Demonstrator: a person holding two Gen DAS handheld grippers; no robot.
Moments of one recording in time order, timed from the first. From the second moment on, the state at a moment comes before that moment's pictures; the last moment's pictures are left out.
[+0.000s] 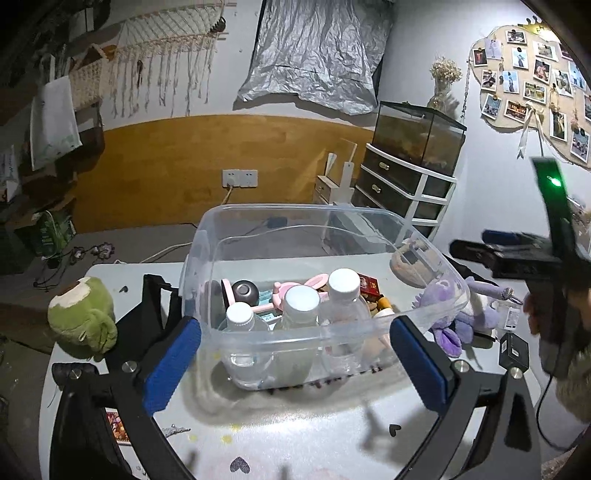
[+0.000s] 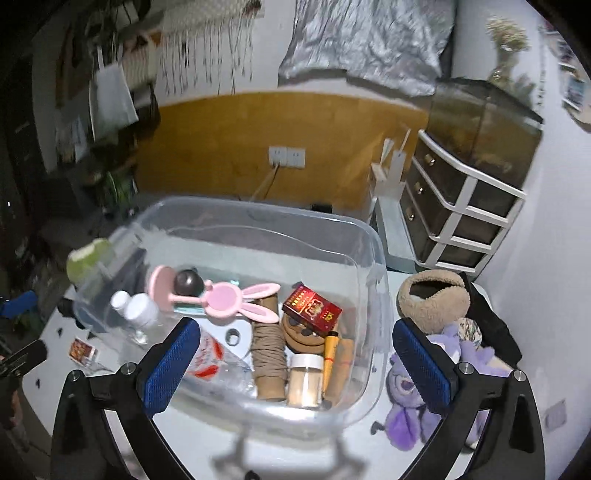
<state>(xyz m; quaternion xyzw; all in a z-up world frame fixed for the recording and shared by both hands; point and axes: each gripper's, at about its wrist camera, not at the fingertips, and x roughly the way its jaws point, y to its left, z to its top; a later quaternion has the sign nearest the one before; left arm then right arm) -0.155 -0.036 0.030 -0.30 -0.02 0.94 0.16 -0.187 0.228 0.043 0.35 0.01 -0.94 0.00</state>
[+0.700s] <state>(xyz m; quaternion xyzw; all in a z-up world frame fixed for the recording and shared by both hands) -0.095 -0.048 0.009 -0.30 -0.01 0.95 0.13 -0.073 0.170 0.004 0.29 -0.06 -0.95 -0.05</state>
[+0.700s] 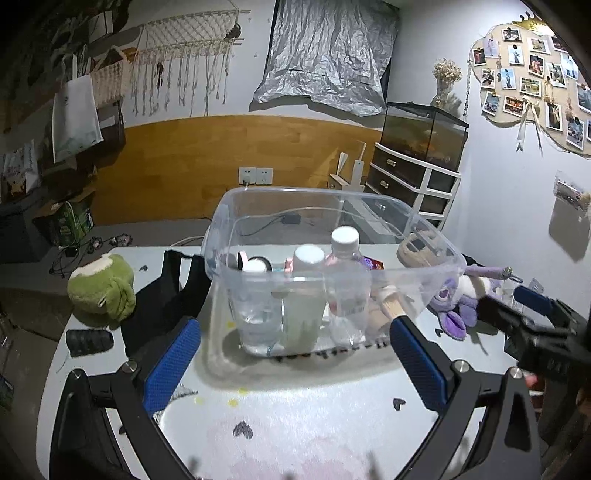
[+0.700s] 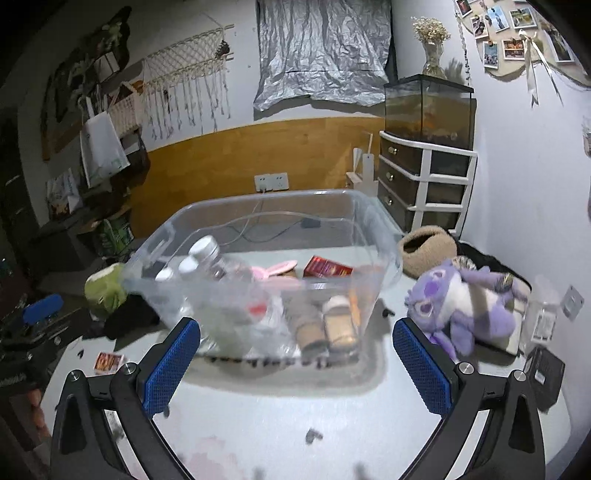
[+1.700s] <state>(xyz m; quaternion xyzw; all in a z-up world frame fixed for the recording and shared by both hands) -0.040 -0.052 -0.023 -0.32 -0.02 0.94 0.14 -0.005 0.150 -0.034 0.33 -0.10 -0.94 -0.09</state>
